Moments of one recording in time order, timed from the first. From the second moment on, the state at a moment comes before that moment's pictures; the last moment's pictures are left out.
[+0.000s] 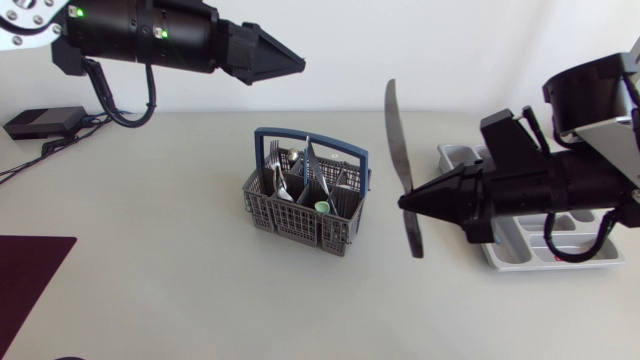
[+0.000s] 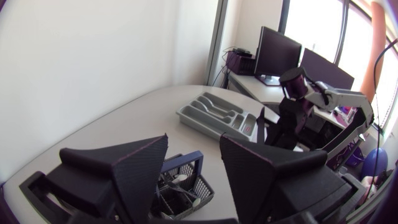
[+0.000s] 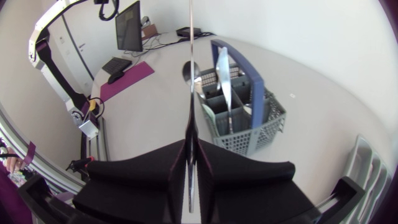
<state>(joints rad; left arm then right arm) -0.39 1.49 1.44 -0.42 0.63 0.16 0.21 1.15 0.85 -0.52 -0.77 -0.35</state>
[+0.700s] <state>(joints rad) -0.64 1.53 1.29 -0.44 0.17 0.47 -0.45 1.48 0.97 -0.36 -0.52 -0.55</state>
